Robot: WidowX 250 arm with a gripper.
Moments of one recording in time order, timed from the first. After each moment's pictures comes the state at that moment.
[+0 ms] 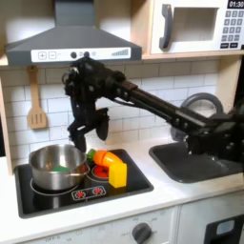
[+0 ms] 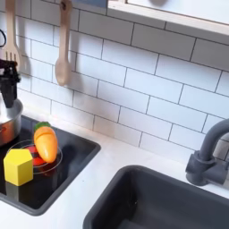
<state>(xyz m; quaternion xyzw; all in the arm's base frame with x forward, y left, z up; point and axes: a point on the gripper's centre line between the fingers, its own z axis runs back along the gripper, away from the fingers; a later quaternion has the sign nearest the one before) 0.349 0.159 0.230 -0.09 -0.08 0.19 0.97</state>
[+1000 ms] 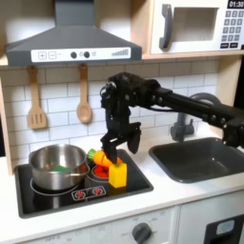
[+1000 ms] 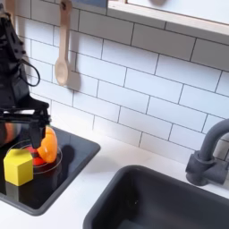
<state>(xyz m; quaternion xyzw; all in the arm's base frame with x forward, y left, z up) 0.331 0.098 0.199 -0.07 -0.07 0.13 0.99</state>
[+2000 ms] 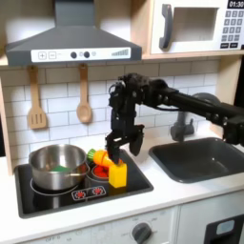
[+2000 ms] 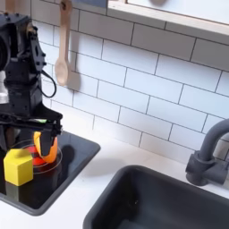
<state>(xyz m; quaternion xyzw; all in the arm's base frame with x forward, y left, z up) 0.334 0.093 0.194 -0.02 -0.06 0.14 0.99</state>
